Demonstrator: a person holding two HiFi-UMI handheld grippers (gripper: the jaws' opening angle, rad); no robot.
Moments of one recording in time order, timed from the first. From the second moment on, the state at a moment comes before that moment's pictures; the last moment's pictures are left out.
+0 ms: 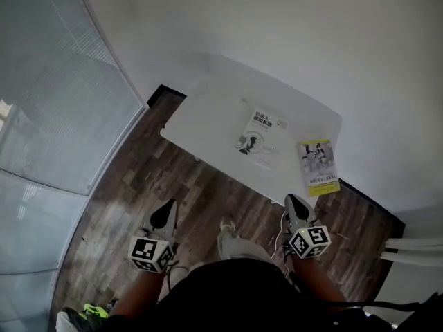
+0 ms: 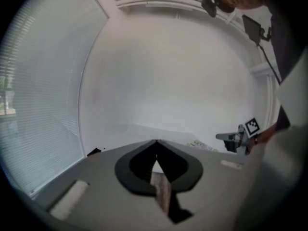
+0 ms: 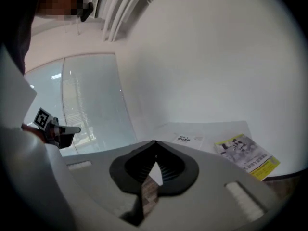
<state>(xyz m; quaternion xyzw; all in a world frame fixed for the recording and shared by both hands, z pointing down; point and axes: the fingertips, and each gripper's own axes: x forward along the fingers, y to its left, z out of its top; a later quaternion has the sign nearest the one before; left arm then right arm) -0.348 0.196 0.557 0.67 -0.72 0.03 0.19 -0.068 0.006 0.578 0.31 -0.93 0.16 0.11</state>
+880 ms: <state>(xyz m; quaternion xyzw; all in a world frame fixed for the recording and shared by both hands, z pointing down) -0.385 -0.012 0.562 0.77 -0.62 0.10 0.15 -0.108 -0.123 0.583 0.39 -0.90 0.18 0.05</state>
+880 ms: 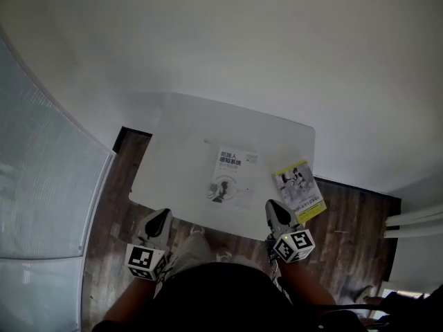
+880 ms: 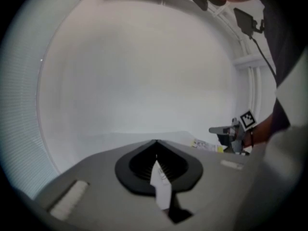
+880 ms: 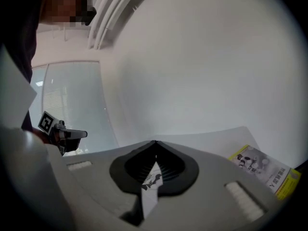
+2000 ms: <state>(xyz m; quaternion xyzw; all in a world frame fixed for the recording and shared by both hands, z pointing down) -0.277 -0.186 0.540 0.91 -0.38 0.09 0.13 0.020 -0.124 0.568 0.64 -0.74 0.21 0.03</state>
